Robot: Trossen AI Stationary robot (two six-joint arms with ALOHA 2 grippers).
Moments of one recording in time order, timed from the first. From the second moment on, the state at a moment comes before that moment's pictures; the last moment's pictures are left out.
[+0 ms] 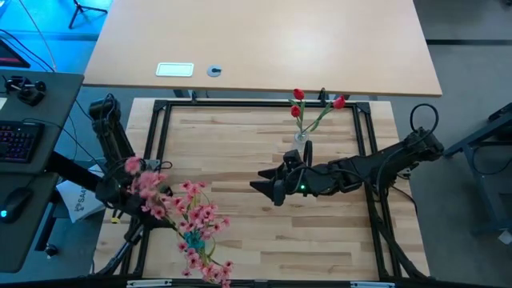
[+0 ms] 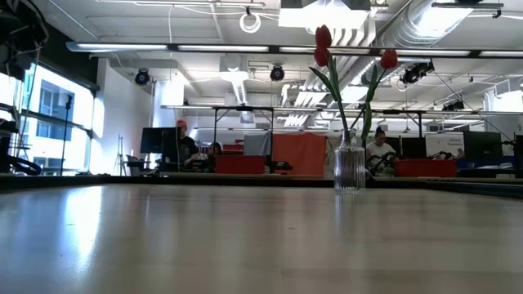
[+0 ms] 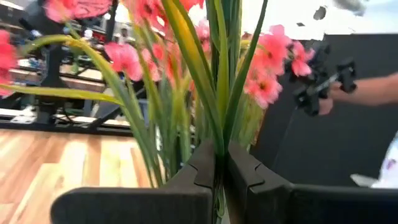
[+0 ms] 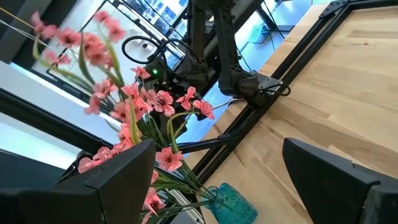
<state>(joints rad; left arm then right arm) -1.25 0.81 0.27 0.76 -0.85 -0.09 0.38 1.52 1.38 -0.09 0.50 0.97</state>
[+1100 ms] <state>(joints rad) -1.25 0.95 0.27 0.64 -0.79 -0.27 0.38 1.52 1.38 -0.09 0.50 0.97</state>
